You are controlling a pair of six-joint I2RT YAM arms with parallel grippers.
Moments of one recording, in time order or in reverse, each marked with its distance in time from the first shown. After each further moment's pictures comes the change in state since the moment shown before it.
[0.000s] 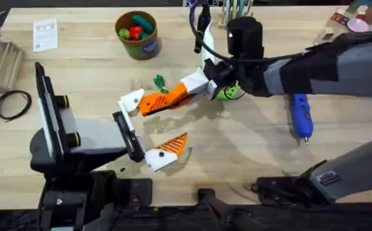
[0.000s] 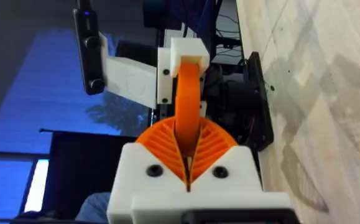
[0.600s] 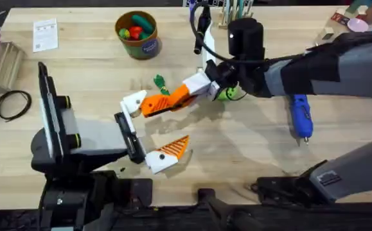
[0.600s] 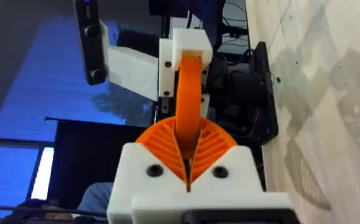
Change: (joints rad) left arm -0.004 0.000 0.000 -0.002 0.022 0.000; right arm -0.008 -0.005 -0.010 -0.001 -0.029 -0.013
